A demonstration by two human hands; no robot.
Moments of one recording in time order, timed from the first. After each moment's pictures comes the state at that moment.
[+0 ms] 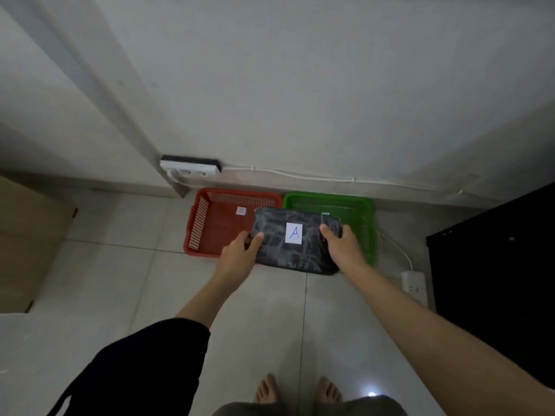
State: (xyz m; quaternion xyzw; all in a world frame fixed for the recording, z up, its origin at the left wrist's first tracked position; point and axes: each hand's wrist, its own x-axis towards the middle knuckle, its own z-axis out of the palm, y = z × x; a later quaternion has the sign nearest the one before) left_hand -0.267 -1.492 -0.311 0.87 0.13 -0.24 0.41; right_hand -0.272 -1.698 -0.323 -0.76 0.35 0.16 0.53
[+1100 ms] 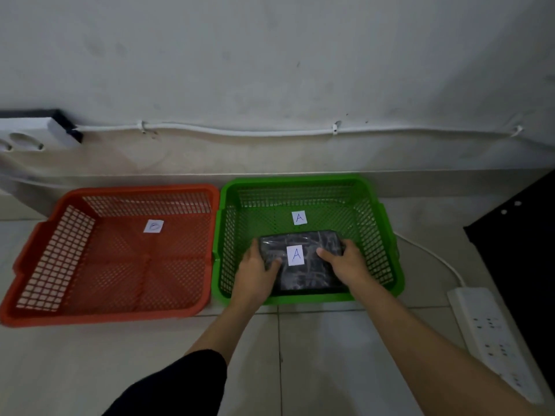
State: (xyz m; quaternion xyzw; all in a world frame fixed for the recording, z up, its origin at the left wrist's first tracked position) left_hand -0.187 -1.644 -0.721 0.92 -0.01 -0.17 0.35; right_hand -0.214 -1.825 -0.724 -0.75 0.37 0.07 0.54
